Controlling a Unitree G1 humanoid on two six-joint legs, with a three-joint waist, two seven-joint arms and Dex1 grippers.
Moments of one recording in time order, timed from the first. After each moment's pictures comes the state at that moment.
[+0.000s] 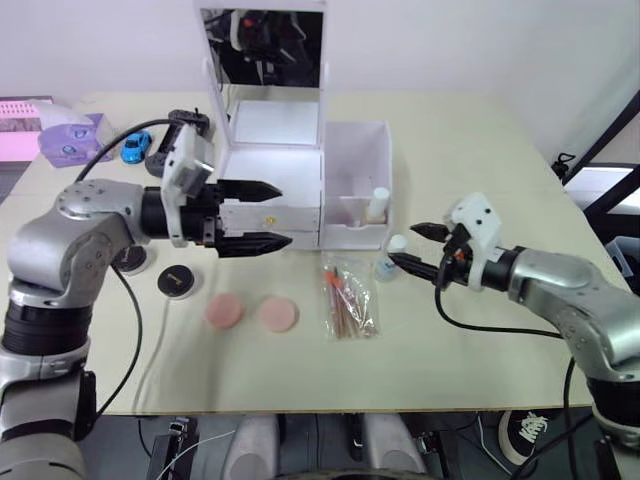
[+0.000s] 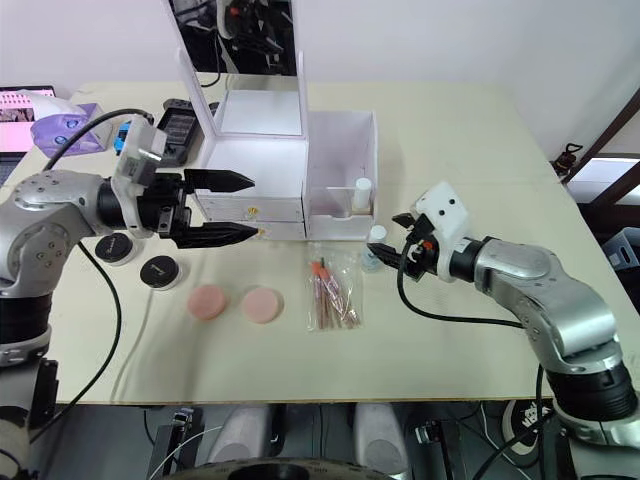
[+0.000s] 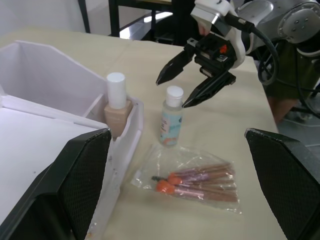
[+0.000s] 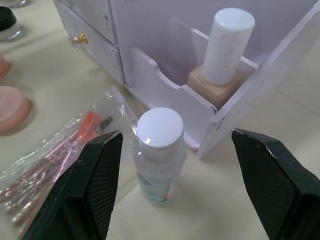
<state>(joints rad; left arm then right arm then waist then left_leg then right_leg) -0.63 0.78 0.05 -0.21 -0.68 0.73 -1.18 -0.30 -0.78 -0.03 -0.43 0.57 0.80 0.60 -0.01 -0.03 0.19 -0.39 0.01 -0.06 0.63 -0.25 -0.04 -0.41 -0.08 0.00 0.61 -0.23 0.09</state>
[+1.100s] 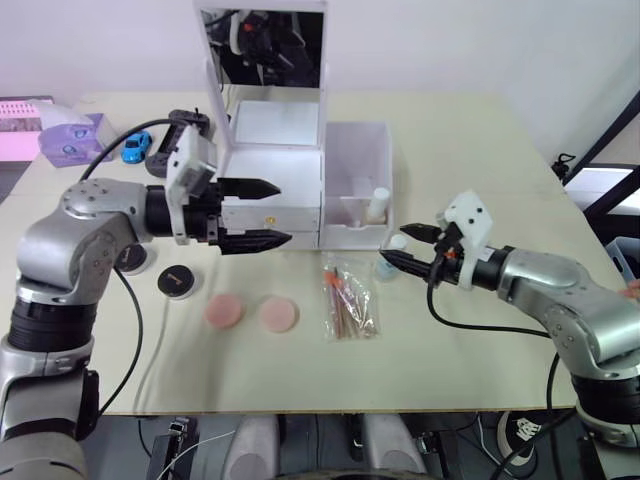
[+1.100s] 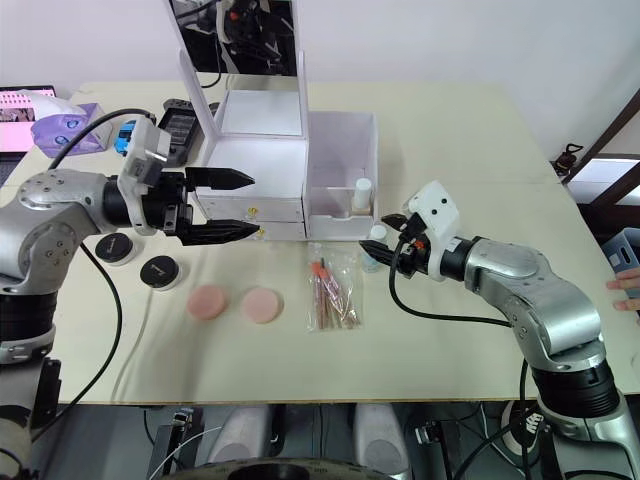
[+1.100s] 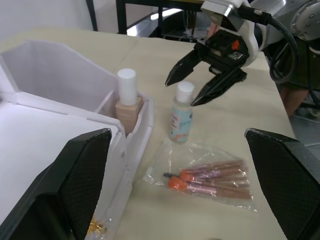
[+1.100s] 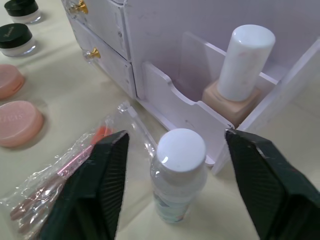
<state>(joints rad) -0.64 0.77 0.03 -0.17 -0.64 0.68 -1.17 -0.31 -0.73 -0.04 -0.46 0.56 0.82 0.62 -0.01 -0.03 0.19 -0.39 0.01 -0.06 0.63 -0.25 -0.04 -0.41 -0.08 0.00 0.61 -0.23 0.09</state>
